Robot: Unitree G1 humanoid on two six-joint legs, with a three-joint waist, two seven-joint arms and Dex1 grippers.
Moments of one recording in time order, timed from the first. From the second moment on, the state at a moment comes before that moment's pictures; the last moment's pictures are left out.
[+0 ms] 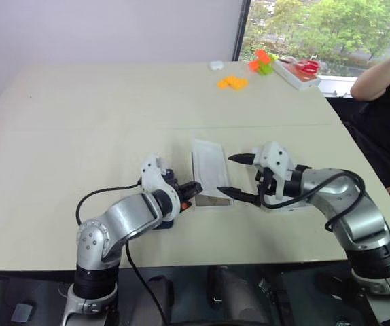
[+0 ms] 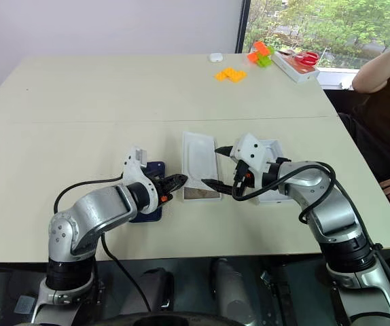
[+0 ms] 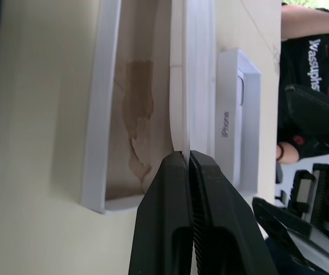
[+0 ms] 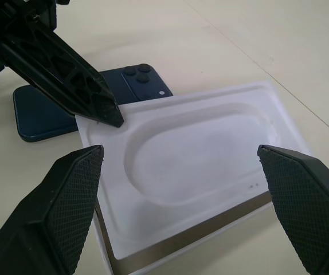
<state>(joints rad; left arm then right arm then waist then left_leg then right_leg) -0.28 0.18 -0.06 -0.47 -1.95 0.77 1.10 -0.37 -0.66 0.10 -0.33 0.36 0.52 0.89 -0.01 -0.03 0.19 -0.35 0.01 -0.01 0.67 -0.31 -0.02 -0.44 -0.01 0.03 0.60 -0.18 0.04</state>
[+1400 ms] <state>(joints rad) -0.16 1.02 0.16 -0.55 -1.64 0.89 0.38 -0.47 -0.70 0.09 -0.28 0.32 0.62 0.86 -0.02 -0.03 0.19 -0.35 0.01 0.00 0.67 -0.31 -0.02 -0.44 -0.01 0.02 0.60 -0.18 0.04</state>
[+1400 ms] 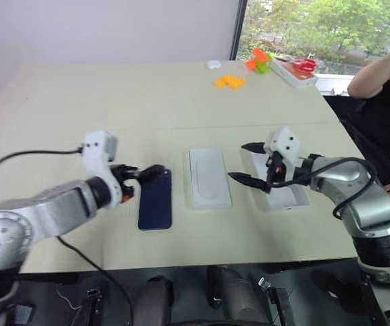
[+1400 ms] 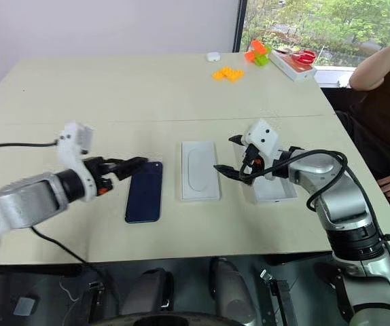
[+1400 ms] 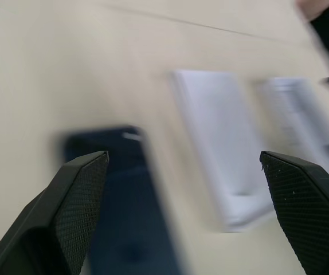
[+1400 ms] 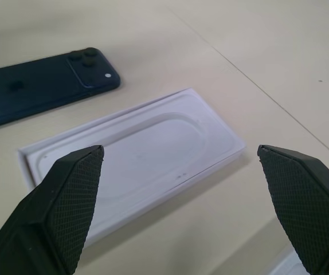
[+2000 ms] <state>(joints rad) 0.37 0.97 0.31 -0.63 -0.75 0.47 -0.57 -0.75 -0.41 0.34 -0.05 0.16 0.97 0.55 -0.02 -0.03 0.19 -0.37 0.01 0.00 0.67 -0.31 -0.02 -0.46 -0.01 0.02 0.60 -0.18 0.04</state>
